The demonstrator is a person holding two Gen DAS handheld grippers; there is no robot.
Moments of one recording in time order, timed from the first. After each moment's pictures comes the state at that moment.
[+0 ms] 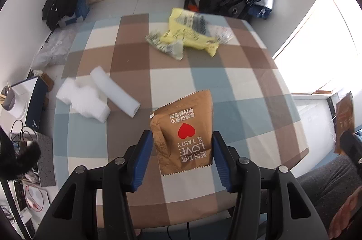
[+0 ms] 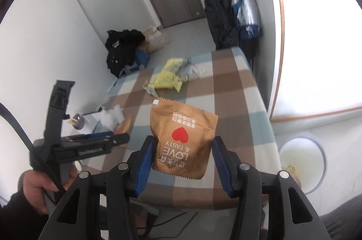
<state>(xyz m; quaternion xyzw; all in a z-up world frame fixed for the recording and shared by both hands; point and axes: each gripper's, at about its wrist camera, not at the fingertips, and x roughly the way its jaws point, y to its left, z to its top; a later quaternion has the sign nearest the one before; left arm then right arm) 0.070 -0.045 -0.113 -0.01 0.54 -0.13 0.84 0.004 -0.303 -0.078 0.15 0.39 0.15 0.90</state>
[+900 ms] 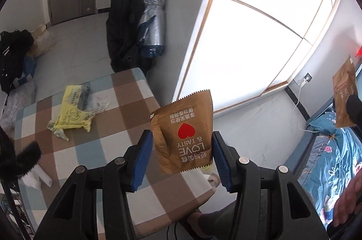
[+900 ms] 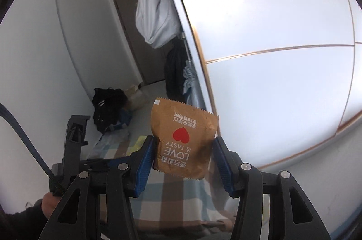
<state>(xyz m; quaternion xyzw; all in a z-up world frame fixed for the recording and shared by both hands) 0.067 -0.214 -0.024 0.02 0.45 -0.29 0.84 -0.046 -0.455 0.030 0.17 0.25 0.05 0.95</state>
